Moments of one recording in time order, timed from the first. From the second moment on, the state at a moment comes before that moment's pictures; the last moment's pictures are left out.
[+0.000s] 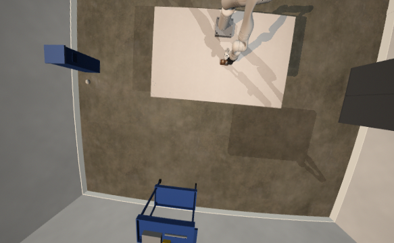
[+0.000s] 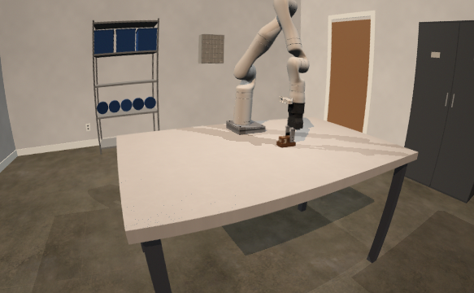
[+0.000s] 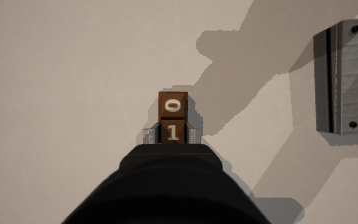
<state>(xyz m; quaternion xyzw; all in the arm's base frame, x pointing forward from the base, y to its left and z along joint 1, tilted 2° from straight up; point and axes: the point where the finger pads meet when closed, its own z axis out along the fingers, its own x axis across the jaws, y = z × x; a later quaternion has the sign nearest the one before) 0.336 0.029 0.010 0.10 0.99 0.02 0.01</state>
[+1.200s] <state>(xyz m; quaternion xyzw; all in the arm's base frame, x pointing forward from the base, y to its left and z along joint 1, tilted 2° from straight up) 0.336 0.029 0.010 0.10 0.99 0.02 0.01</state>
